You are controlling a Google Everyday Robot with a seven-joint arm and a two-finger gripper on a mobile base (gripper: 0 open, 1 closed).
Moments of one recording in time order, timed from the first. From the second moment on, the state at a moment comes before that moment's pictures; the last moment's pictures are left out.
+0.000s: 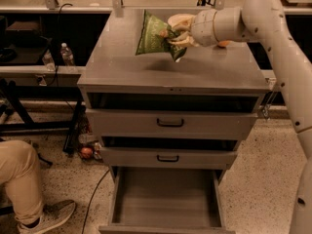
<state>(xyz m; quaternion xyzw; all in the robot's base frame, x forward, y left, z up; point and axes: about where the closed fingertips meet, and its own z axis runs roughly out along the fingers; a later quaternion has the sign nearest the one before) 0.764 -0.069 0.920 -0.67 0.48 0.03 0.56</state>
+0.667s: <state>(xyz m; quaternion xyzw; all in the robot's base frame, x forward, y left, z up) 0.783 -0.073 0.906 -0.66 0.51 0.05 0.55</state>
